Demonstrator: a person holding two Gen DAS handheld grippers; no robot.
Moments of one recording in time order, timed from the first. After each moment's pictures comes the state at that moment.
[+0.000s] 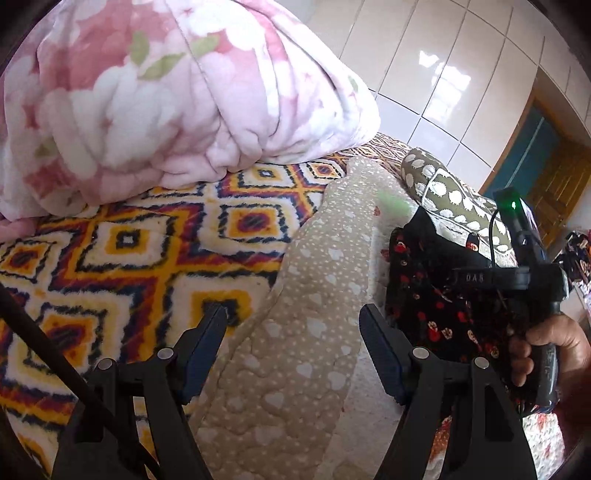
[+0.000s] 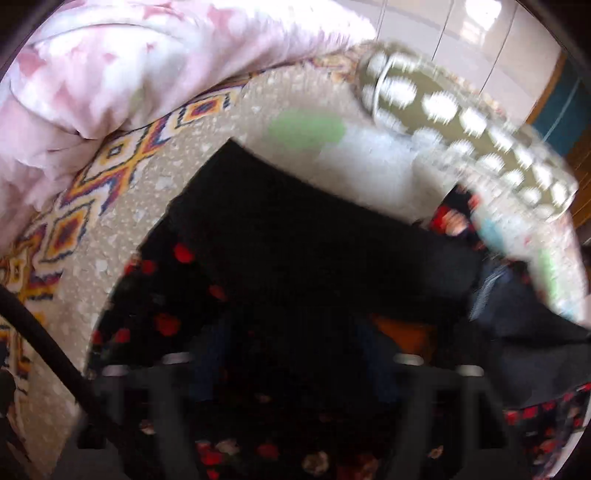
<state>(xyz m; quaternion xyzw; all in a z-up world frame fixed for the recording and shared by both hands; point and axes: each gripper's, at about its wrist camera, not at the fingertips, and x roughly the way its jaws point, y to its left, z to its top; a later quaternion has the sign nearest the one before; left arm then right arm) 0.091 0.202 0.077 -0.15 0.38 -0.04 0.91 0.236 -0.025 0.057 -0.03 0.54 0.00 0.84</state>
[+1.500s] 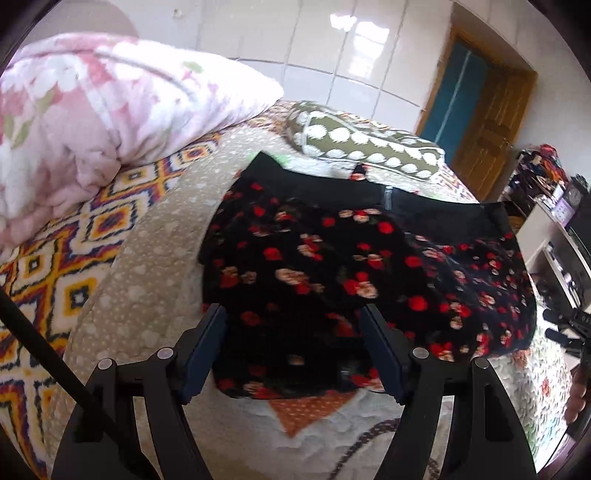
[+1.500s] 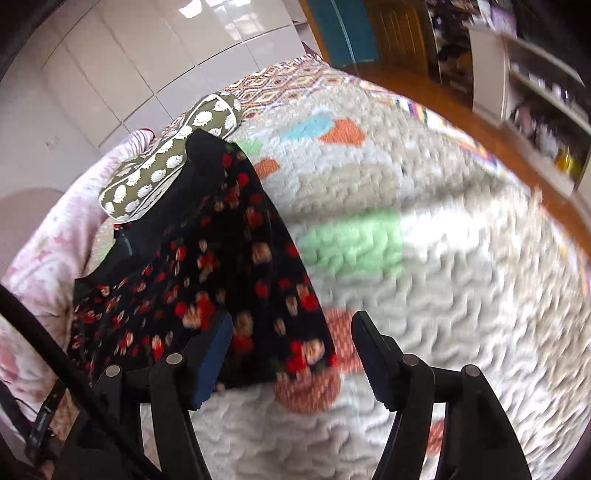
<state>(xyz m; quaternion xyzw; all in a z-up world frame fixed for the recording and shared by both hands) 0.055 0.054 0.107 -0.05 0.39 -0.18 0.90 -0.104 -0.323 0.099 0.30 0.38 -0.22 0.84</state>
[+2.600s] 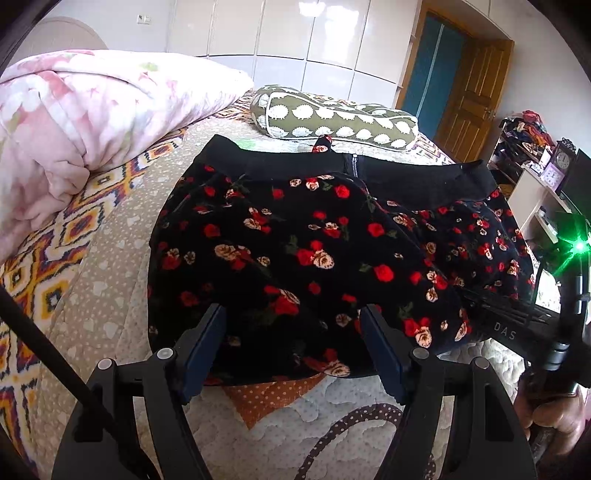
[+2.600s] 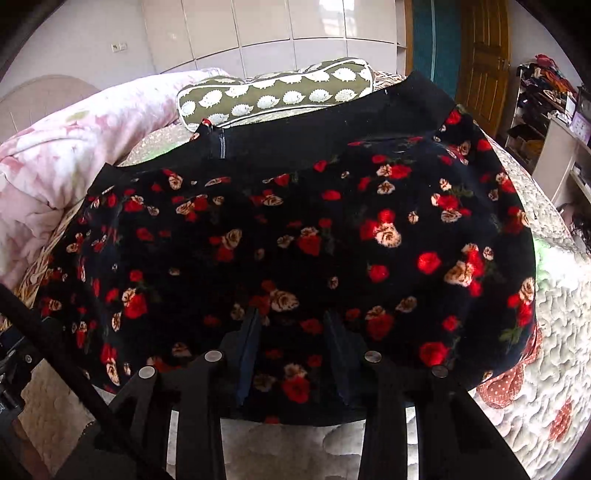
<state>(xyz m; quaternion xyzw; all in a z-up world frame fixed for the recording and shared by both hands) 0.045 0.019 0.091 0.00 0.40 -0.21 0.89 0.008 -0.146 0.051 0.12 0.42 -0.17 0.89</state>
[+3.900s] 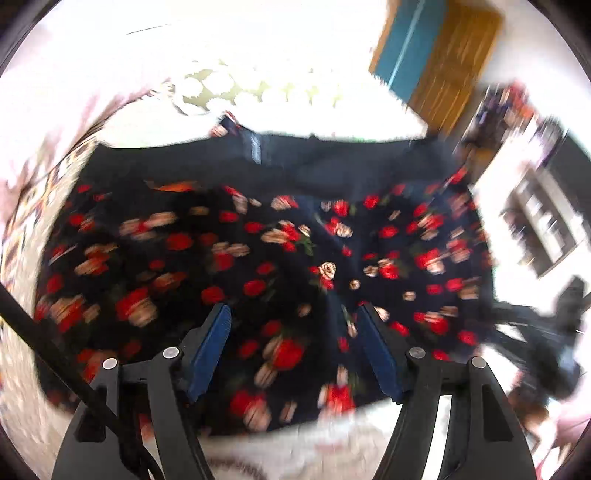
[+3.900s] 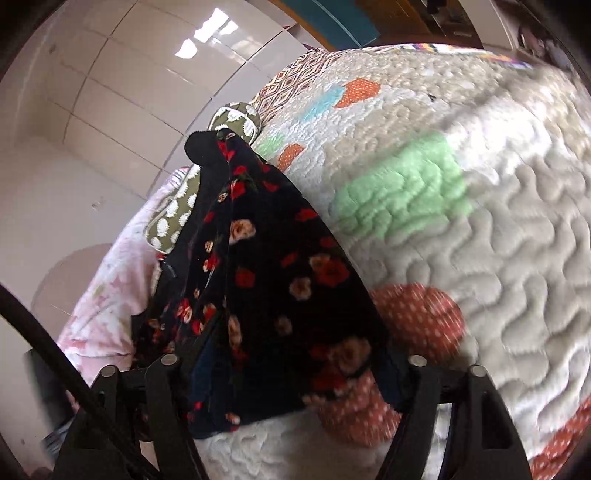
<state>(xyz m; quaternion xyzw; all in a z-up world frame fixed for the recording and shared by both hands) 0.061 -0.088 0.114 -0.01 0.47 -0.26 0.84 -0.097 -0.311 0.030 0.43 0.28 -0.14 0.84</state>
